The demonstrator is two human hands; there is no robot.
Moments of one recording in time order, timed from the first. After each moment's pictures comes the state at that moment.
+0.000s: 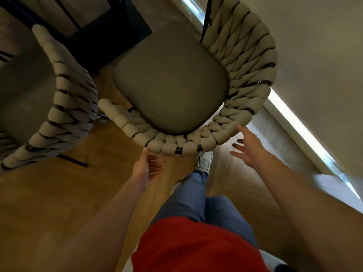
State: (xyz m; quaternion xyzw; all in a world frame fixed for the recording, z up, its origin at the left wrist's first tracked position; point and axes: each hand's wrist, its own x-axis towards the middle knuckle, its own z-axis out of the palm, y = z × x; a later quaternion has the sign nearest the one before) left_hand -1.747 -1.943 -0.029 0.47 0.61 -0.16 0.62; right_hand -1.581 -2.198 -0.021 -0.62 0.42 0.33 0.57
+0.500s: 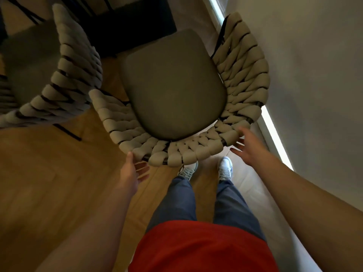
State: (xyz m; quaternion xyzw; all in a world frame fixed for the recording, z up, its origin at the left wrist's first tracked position) left_hand -1.697 -2.032 -0.011 0.32 0.71 0.00 0.63; right_hand -1.439 -2.250 -0.021 -0.63 0.34 0.41 0.56
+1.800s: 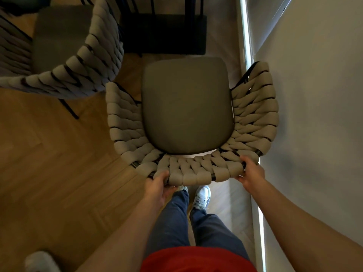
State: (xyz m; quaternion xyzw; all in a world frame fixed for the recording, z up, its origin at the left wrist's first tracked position) left_hand -1.569 -2.148 -0.010 0.10 0.71 0.12 0.68; right_hand -1.327 -2.261 -0.022 -0.70 0.27 0.45 0.48
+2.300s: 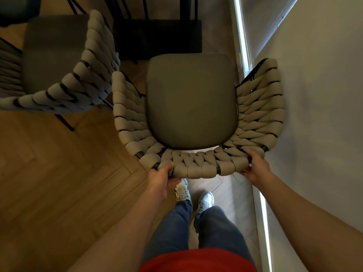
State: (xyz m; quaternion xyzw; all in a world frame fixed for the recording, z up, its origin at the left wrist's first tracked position) left_hand -1.539 -2.064 -0.020 0.15 0.69 0.09 0.70; right_hand -1.298 -2.195 -0.030 -0.71 0.28 0.42 0.49
